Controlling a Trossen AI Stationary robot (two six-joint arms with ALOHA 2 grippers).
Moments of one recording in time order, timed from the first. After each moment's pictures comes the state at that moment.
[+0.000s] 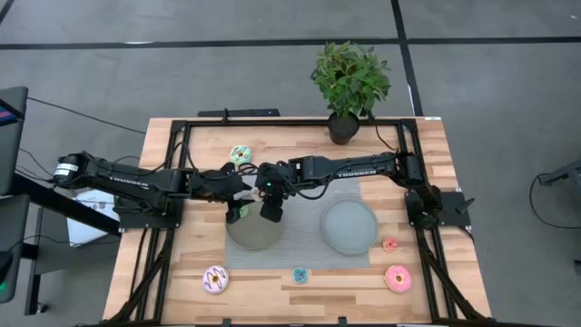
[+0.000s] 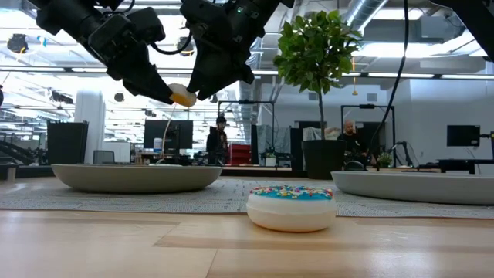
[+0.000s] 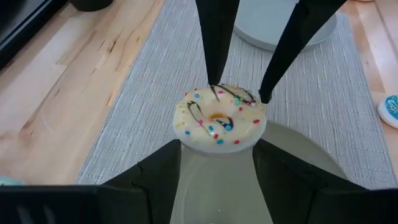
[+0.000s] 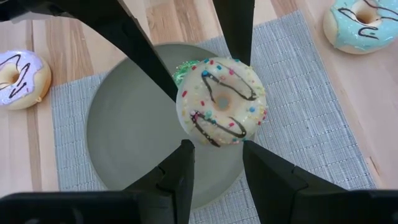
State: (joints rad) left arm -0.02 1.03 0.56 -0.12 -0.17 -0.15; right arm 0.02 2.13 1.92 -0.76 0.02 0.21
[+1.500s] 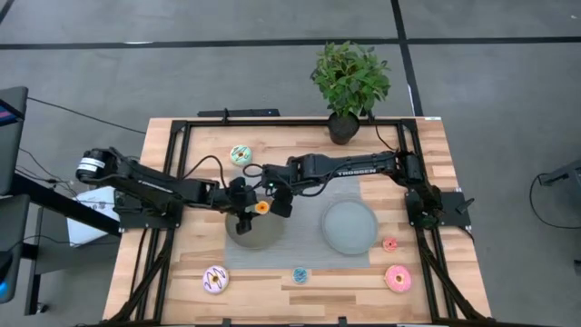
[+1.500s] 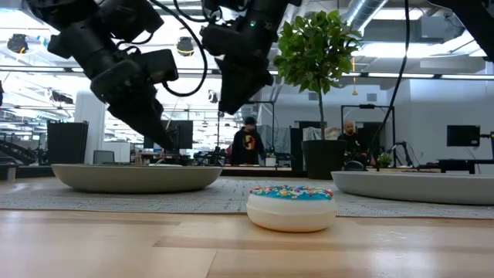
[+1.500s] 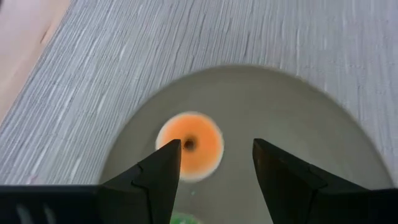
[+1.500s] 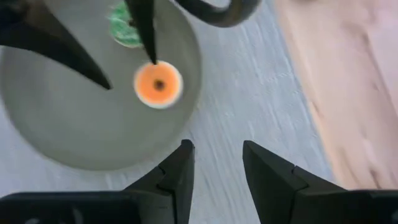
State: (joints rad) left arm -0.09 1.35 0.56 0.00 -0.16 -0.26; right arm 0.01 2.13 1.92 -0.97 0.15 0.21
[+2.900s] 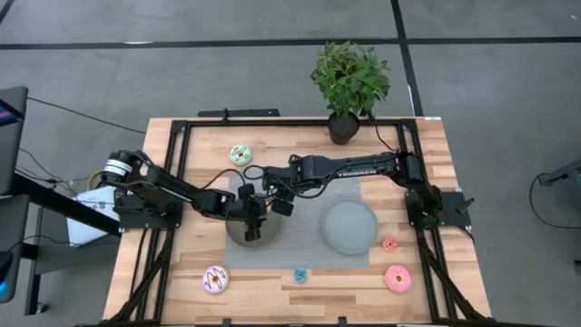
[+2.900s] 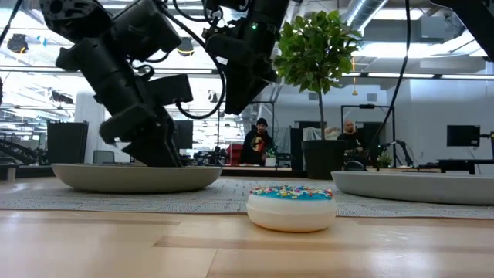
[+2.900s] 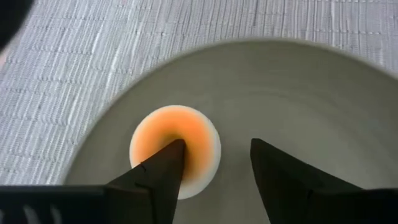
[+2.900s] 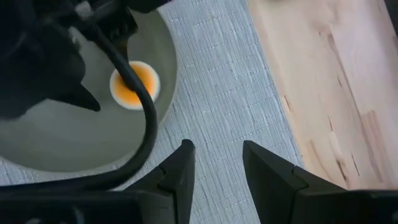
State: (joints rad) left arm -0.16 1.60 0.65 0.04 -0.29 -0.22; right arm 0.02 2.13 1.92 -0.99 0.24 0.21
